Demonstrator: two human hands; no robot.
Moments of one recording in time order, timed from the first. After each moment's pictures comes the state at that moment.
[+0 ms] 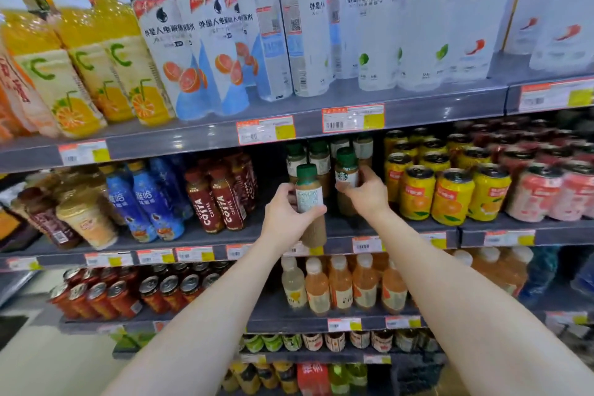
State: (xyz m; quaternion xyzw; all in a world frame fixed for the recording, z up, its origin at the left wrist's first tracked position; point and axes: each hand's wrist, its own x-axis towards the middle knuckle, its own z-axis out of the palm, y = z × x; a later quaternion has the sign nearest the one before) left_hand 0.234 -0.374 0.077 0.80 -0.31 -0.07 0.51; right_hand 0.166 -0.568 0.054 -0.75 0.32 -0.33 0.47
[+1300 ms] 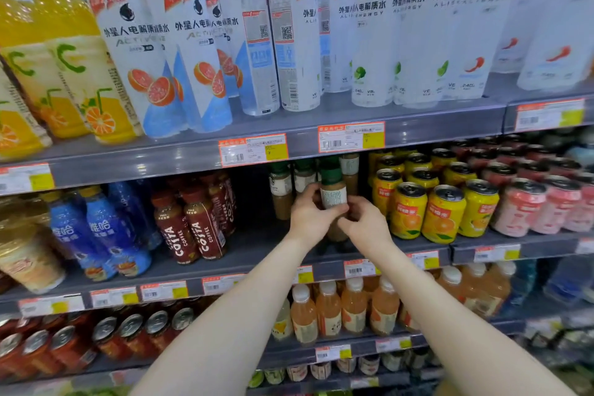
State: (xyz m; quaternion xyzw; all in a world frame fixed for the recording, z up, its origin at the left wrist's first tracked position) left_hand 0.265 -0.479 0.051 0.74 -0.35 -0.12 0.57; right_hand 0.153 -0.565 0.030 -0.77 0.31 -0.33 0.45
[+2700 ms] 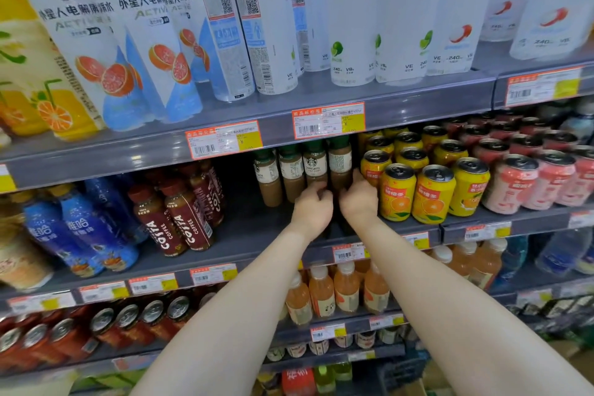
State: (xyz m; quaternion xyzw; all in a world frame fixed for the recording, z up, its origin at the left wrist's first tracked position) left_hand 0.247 -0.502 0.041 0.80 -0.34 -0.17 0.47; right_hand 0.184 -0.601 0.029 -0.78 0.46 -0.29 0.30
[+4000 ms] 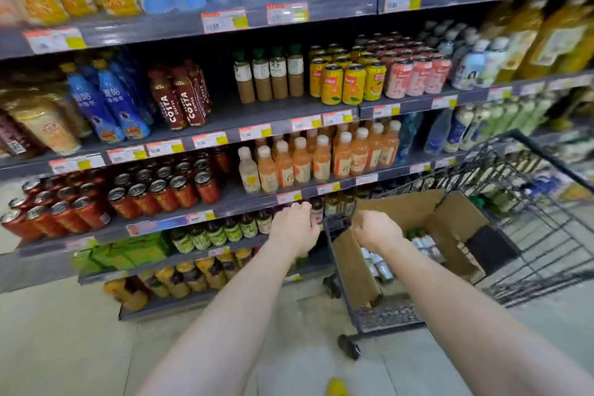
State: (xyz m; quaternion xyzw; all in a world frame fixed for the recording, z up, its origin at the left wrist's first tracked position) left_hand -0.010 -0.208 -0.045 0.84 -0.54 -0.07 0.08; right_hand -0.175 -0.337 -0.063 -0.86 0.48 0.04 0.19
